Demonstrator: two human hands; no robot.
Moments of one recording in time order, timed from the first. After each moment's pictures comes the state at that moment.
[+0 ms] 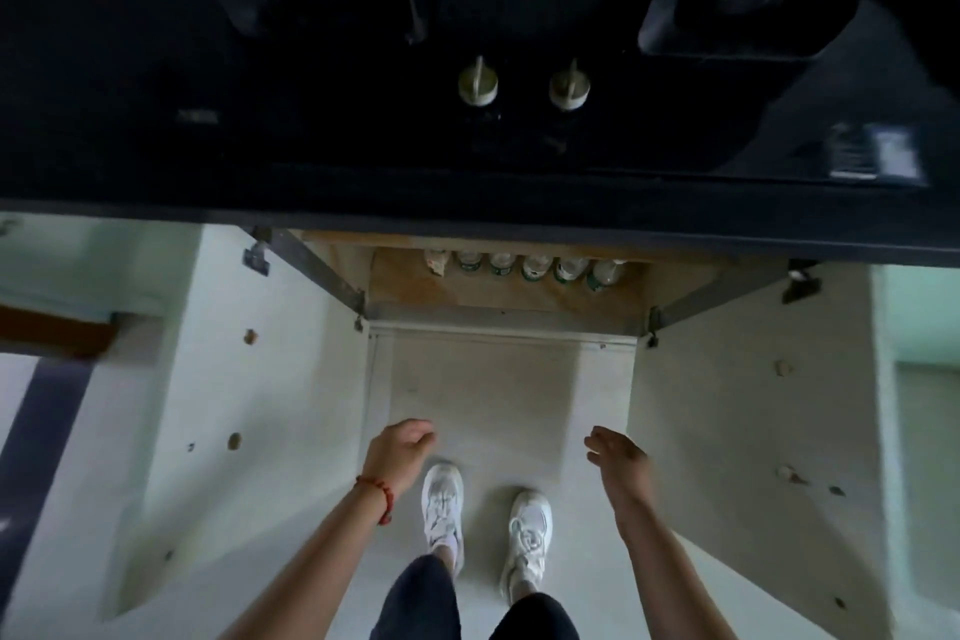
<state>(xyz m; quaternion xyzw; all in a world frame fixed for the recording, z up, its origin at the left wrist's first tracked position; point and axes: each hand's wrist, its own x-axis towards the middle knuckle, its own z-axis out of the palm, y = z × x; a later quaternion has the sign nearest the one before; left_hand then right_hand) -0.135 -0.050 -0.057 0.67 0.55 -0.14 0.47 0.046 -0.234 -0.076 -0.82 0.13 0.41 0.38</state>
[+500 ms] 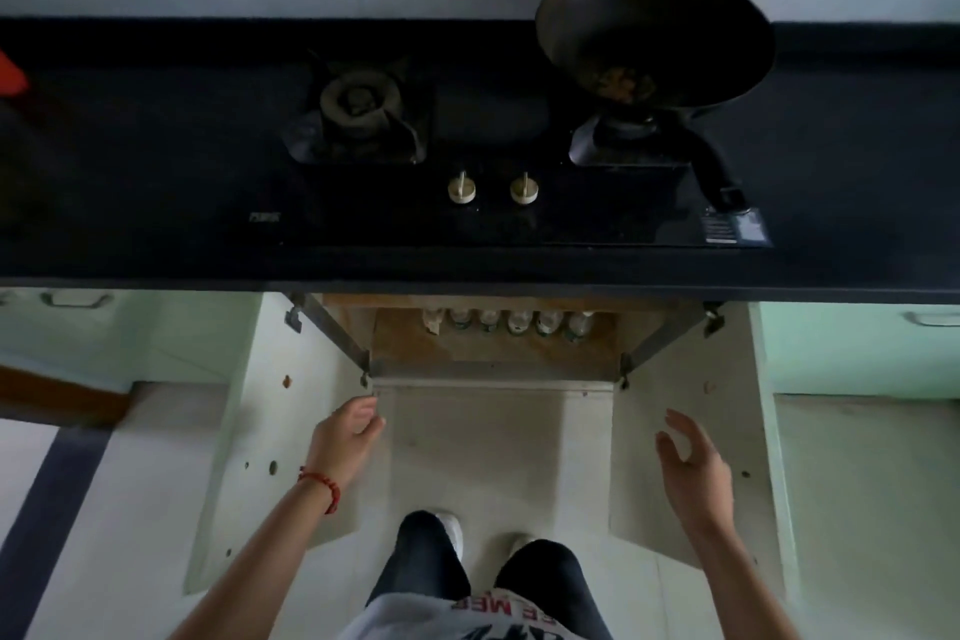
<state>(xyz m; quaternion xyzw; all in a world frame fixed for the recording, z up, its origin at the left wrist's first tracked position) -0.161 -0.012 0.082 0.73 0.54 -0.01 0.42 0.084 -0.294 0.080 -0.92 -0.08 0.17 0.33</state>
